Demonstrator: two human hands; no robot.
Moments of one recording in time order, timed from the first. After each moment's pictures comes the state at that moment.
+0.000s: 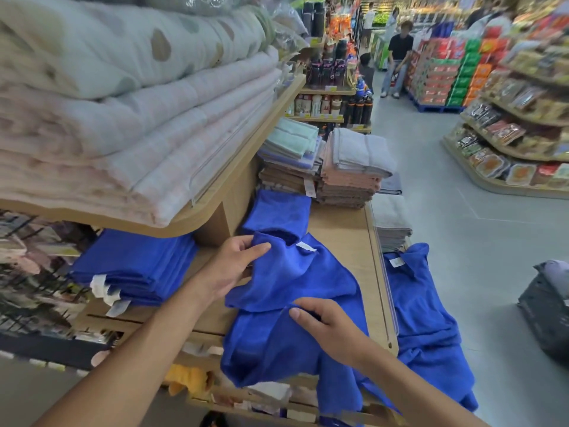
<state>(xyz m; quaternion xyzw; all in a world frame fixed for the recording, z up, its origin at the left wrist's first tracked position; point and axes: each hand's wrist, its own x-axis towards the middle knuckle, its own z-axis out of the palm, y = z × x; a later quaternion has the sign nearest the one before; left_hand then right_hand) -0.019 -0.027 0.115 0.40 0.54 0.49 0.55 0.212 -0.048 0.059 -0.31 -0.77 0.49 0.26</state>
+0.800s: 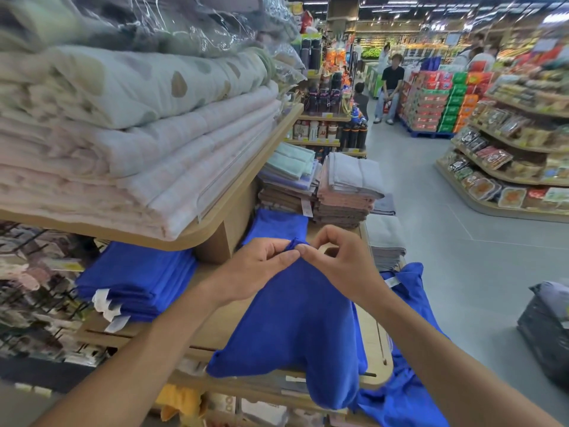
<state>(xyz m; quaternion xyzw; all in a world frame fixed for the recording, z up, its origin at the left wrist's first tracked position) 0.019 -0.061 0.197 0.67 0.49 0.36 0.42 0.210 -0.001 0.173 -0.37 -0.75 0.34 0.44</state>
